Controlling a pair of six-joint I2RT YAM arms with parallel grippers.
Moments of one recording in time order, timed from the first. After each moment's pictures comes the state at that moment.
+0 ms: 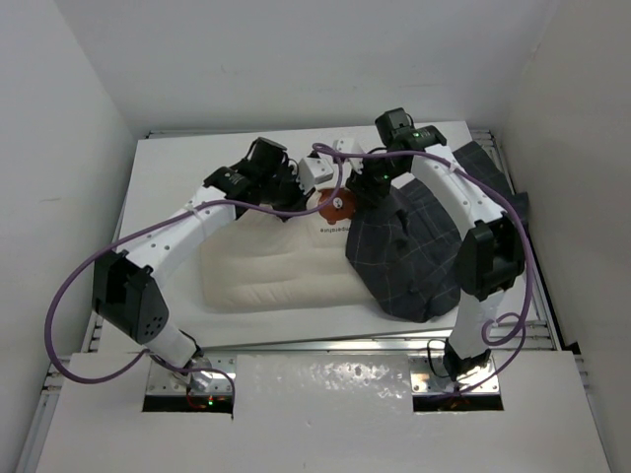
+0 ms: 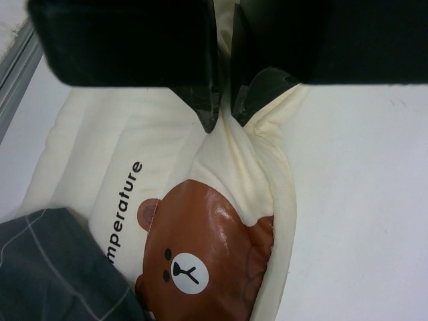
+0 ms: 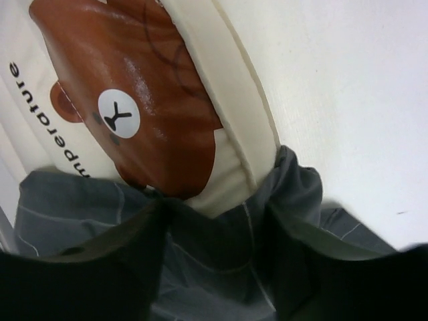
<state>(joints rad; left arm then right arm) -0.54 1.56 1.42 -0.66 0.35 0.45 0.35 1.90 1.78 -1.01 -0.48 -0.86</state>
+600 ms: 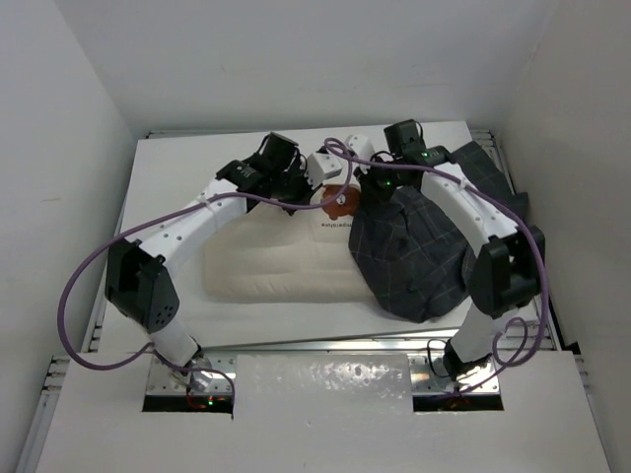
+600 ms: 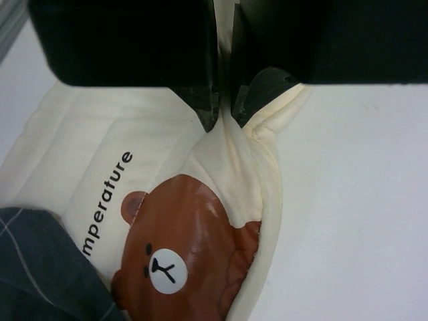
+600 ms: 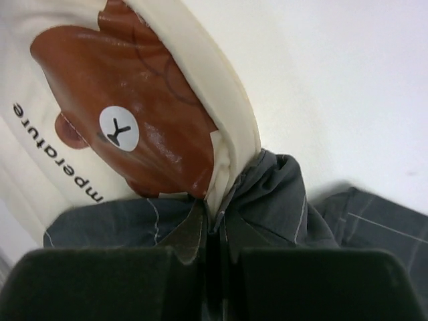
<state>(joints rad) -0.56 1.64 1.50 -0.68 0.27 0.46 0.34 1.77 1.55 -0.77 -0.42 -0.61</state>
